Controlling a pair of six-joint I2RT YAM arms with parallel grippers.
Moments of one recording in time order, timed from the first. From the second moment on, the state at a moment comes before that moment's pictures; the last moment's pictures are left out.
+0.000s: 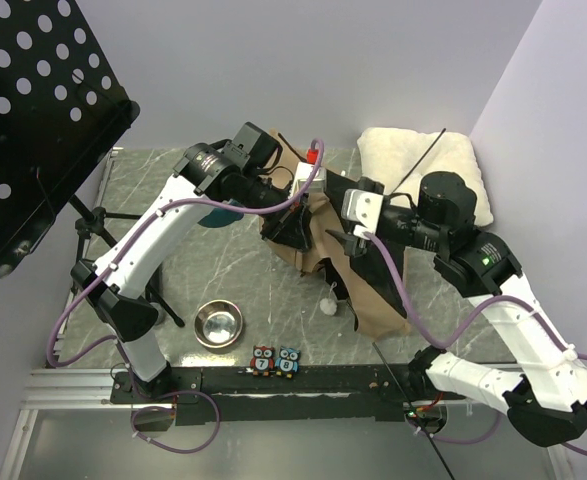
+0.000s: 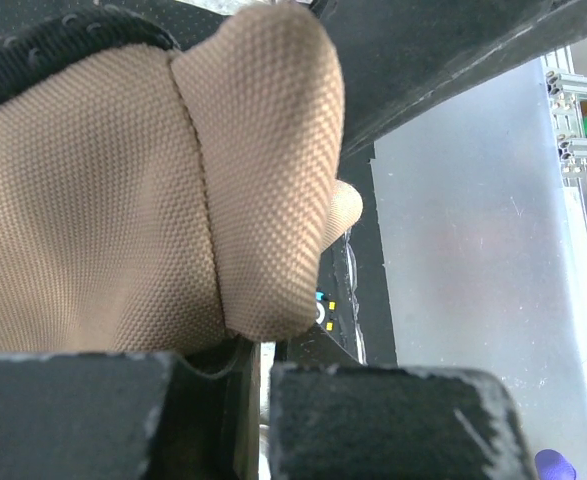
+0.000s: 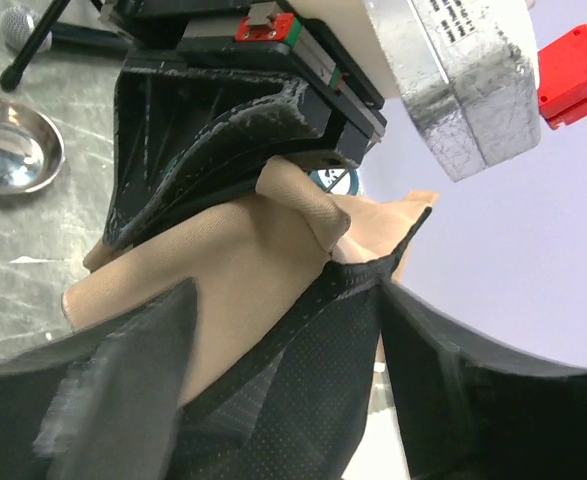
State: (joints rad) left arm -0.72 1.73 2.06 -1.28 0.93 0.45; right arm 0.61 0.99 1.38 -0.62 -0.51 -0.78
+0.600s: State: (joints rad) left arm -0.72 1.73 2.05 -1.27 0.95 0.46; right arm 0.61 1.01 1.38 -0.54 -0.53 -0.77
